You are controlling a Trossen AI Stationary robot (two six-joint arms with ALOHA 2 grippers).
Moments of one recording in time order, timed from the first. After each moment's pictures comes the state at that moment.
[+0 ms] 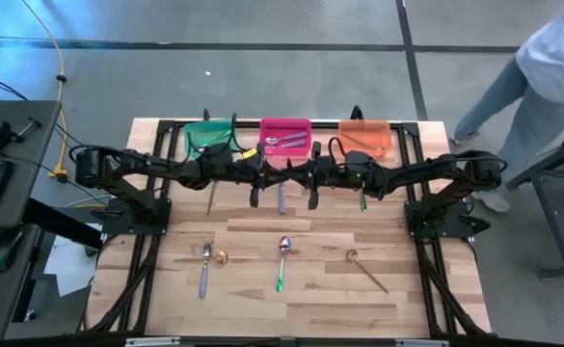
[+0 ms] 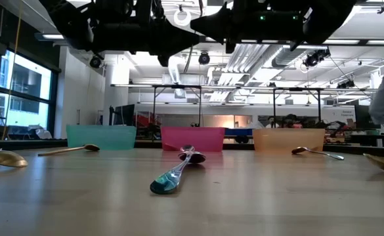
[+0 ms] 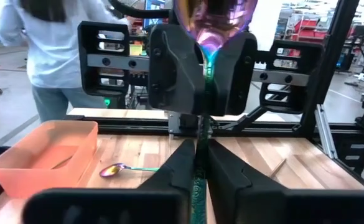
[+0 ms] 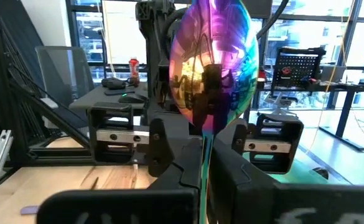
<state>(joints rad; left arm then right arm) 0.23 1.50 0.68 0.81 0.30 -0.03 -0.13 1.52 0.75 0.86 -0.08 -0.03</state>
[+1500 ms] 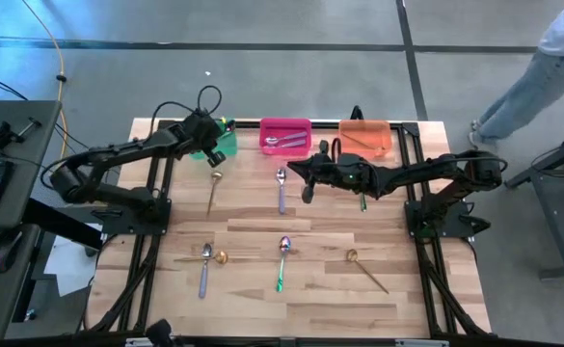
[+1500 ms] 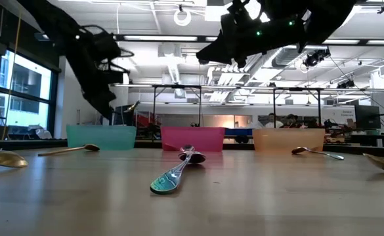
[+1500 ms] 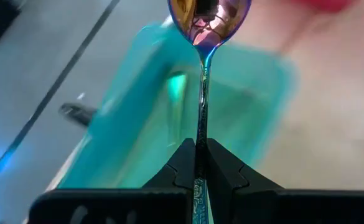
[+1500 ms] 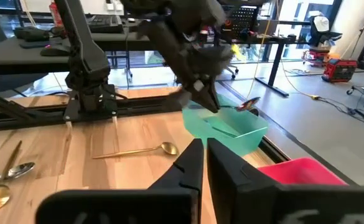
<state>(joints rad) 0.78 1.28 0.68 -0.30 -0.25 0.30 -0.12 1.52 0.75 0.66 0.19 -0.04</state>
